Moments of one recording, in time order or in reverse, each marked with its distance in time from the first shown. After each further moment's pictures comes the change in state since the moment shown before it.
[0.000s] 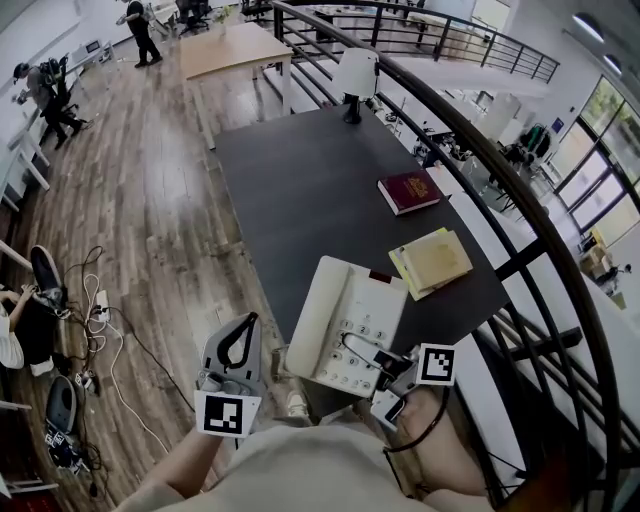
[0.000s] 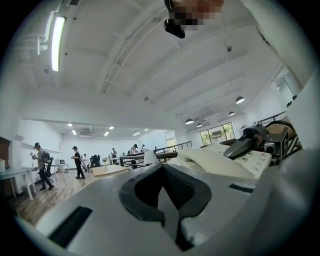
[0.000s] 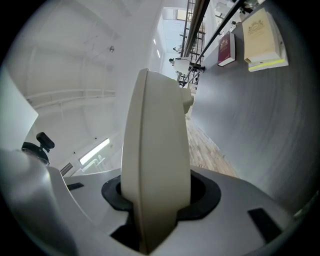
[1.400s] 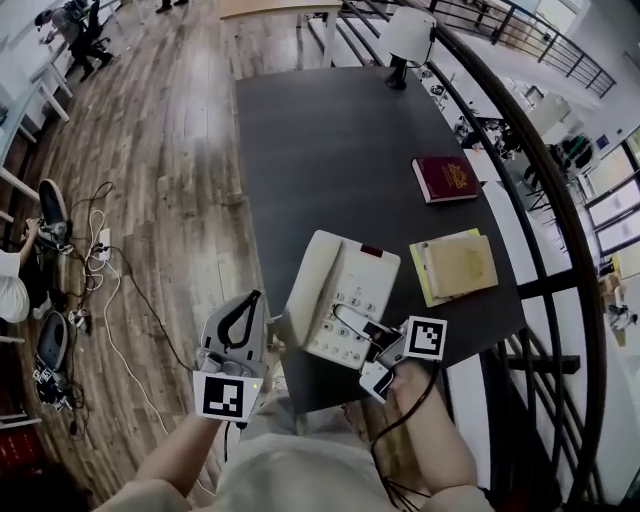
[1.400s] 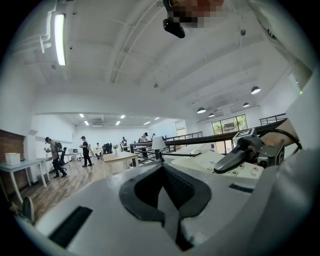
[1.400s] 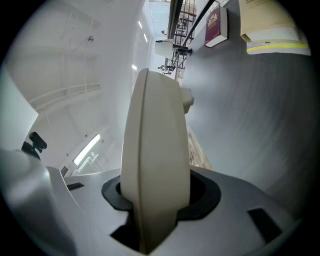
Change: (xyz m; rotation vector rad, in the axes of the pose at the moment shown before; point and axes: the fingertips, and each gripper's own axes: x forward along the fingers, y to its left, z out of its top) left arm 0.061 -0.007 -0.069 -0.036 0.135 0.133; right arm 0.039 -0.113 0.055 0.083 0.181 -0.077
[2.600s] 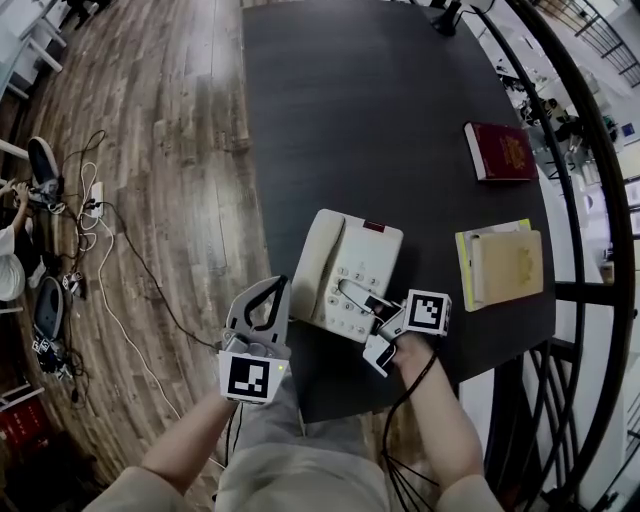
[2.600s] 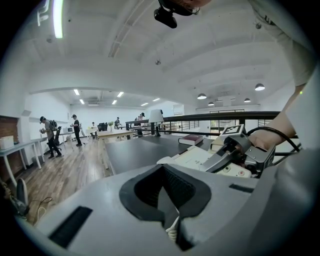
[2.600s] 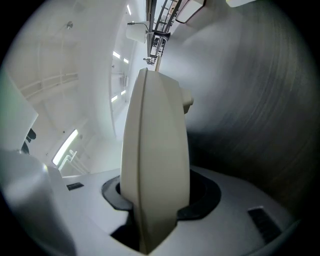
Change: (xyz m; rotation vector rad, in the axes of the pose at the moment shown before) left arm 0.086 0.000 -0.160 -0.009 0.193 -0.080; right arm 0.073 -0.167 0.034 0.027 0.112 -0.163
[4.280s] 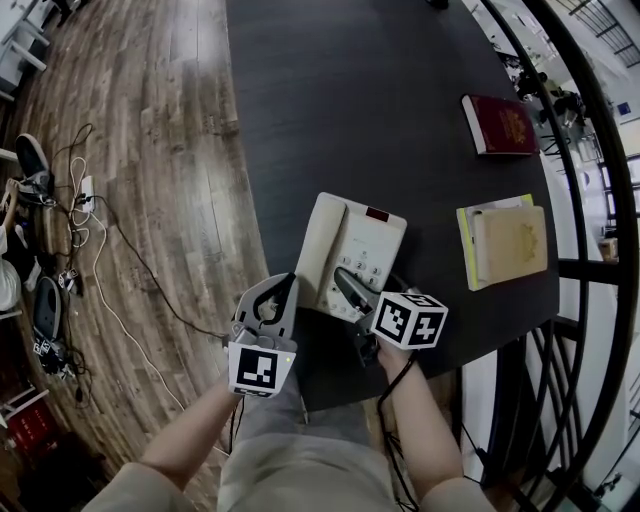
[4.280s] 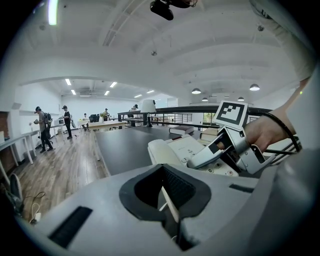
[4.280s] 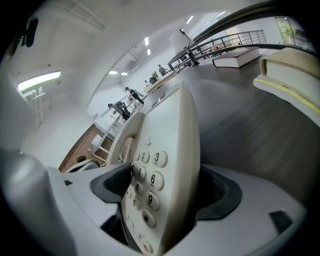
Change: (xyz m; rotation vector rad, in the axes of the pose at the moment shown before) left arm 0.004 -0.035 -0.048 -0.042 0.107 -0.095; right arm -0.023 -0.039 0.001 -0.421 -0.104 -0.535
